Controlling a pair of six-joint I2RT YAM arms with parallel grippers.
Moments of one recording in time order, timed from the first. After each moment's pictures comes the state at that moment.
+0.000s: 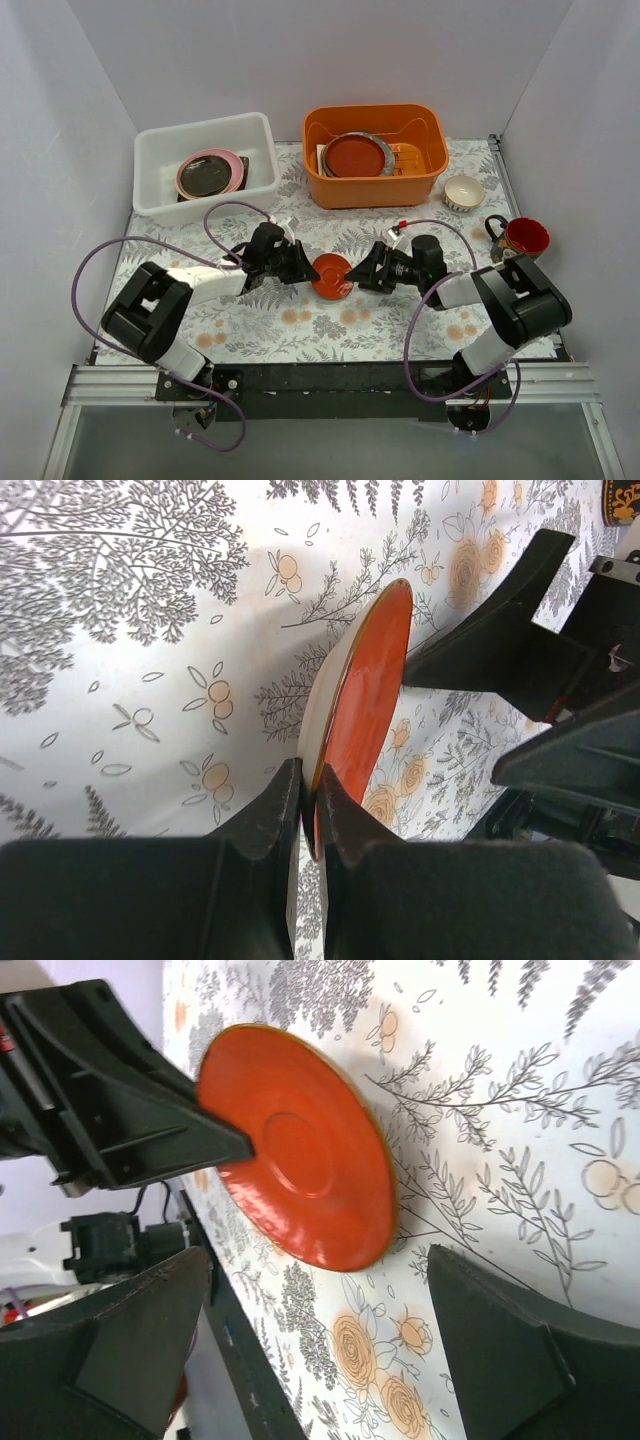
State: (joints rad) left arm -0.59 1.55 0.66 0.20 0.36 -0.74; right arm 0.42 1.60 0.37 0.76 -0.73 0.89
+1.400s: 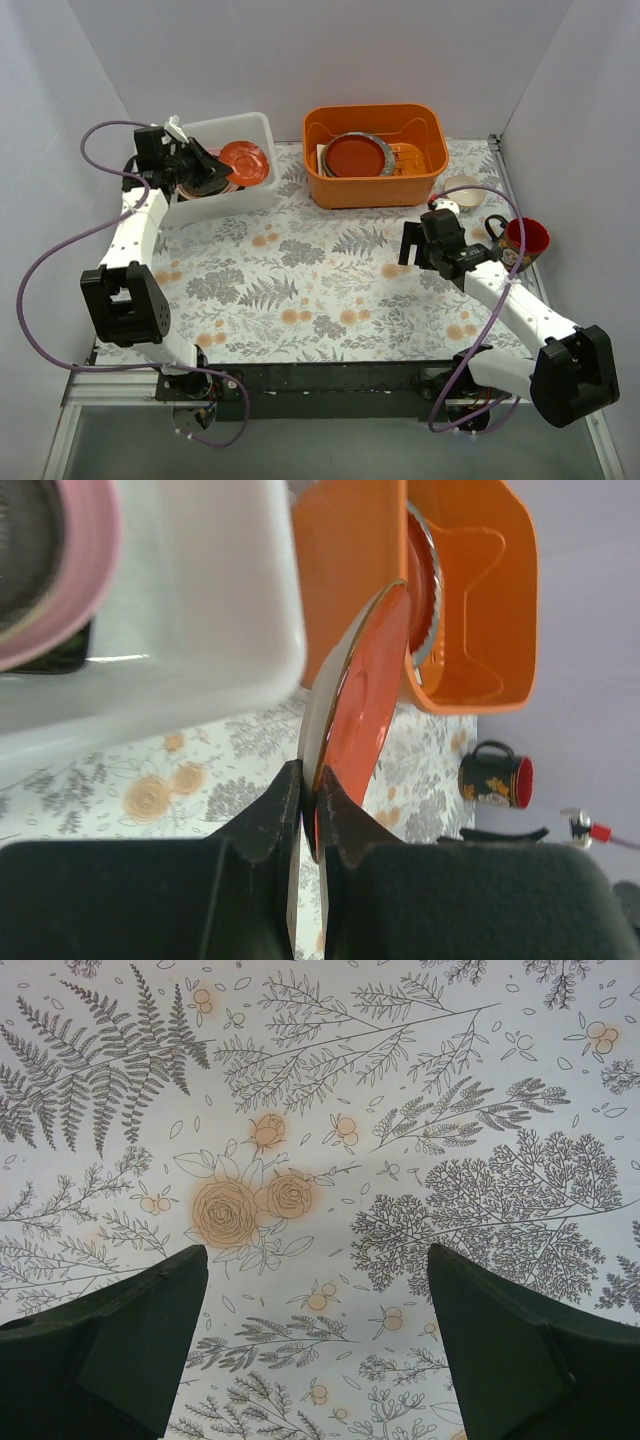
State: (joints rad) left arm 0.08 1.56 1.38 -0.38 0.58 -0.60; right arm 0.42 1.15 0.74 -0.45 0.26 0.41
